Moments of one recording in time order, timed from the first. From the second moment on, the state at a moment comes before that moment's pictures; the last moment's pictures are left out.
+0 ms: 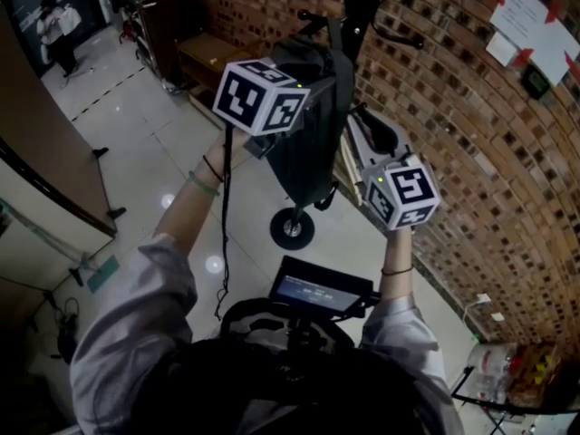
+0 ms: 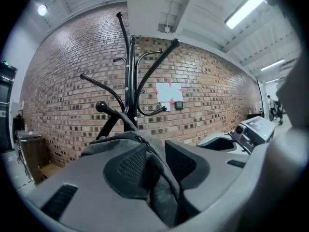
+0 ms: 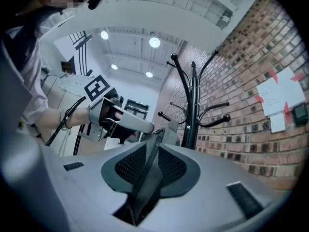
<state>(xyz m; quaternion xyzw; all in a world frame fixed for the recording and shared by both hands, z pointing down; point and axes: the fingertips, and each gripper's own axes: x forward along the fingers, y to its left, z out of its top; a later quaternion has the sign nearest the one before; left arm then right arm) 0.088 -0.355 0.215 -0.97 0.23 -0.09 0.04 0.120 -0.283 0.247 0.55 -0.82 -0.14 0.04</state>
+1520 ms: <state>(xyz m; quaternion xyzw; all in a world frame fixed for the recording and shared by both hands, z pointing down) 0.084 -0.371 0.215 -0.97 0.23 -0.08 -0.04 0.099 -0.349 0.241 0.46 -0.73 -0.41 0.31</state>
